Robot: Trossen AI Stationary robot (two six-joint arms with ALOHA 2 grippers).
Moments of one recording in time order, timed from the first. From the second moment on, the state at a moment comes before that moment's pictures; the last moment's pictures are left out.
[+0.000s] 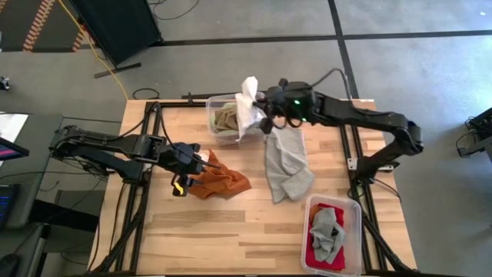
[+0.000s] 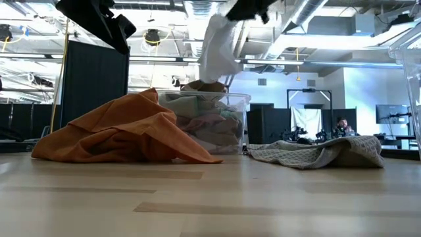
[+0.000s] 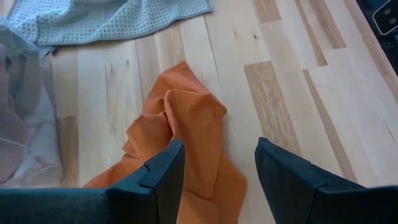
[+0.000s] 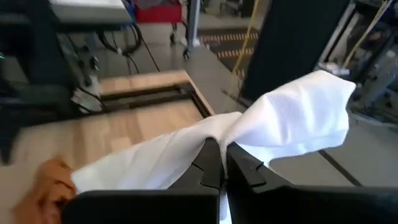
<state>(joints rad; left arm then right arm) -0.11 1.07 0.96 -0.71 0.01 0.08 -0.27 1.46 1.41 -0.28 0.21 -0.07</state>
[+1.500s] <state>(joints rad) -0.11 1.07 0.96 -0.73 0.01 0.08 -0.43 1.83 1.44 -0.32 -0.02 0.04</state>
